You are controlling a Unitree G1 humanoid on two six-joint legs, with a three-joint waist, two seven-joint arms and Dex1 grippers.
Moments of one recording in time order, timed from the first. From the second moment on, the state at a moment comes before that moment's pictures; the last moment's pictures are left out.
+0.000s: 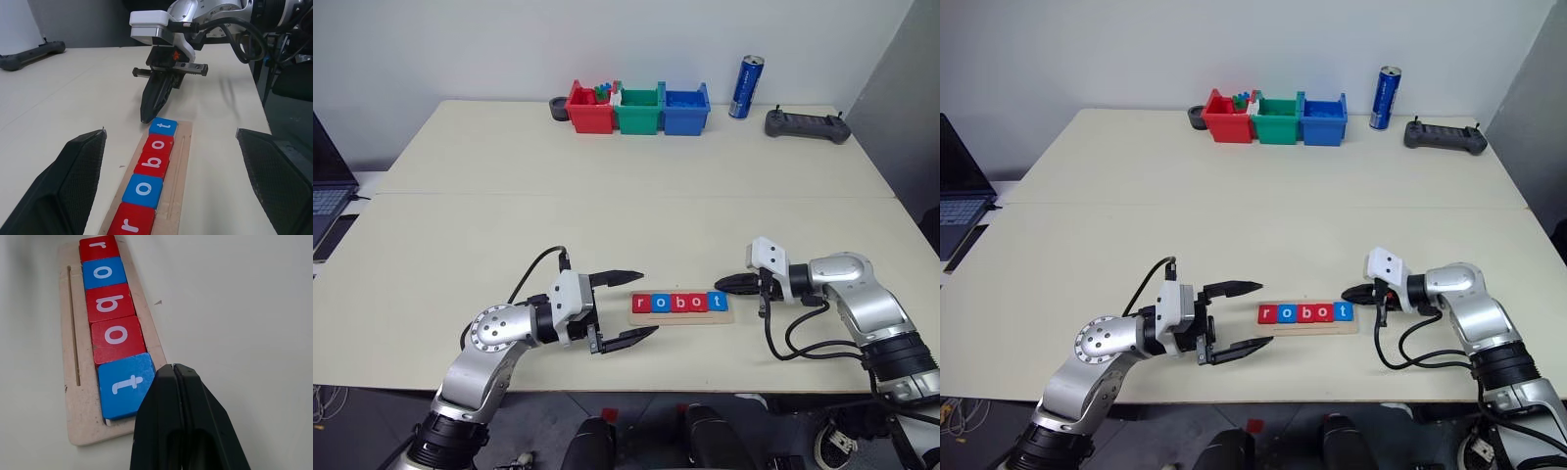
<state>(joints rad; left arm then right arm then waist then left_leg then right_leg) -0.11 0.55 -0.12 -0.27 -0.41 0.06 -1.03 -0.47 -0.68 0.19 0.17 0.15 0.21 1.23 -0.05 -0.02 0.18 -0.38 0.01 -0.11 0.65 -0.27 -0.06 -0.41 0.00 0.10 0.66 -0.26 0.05</state>
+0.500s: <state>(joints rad) -0.12 0.55 -0.12 -0.27 -0.41 0.06 -1.04 -0.44 -0.71 0.18 0.10 0.17 0.27 1.25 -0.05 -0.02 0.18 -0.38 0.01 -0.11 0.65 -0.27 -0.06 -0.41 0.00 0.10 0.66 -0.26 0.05</state>
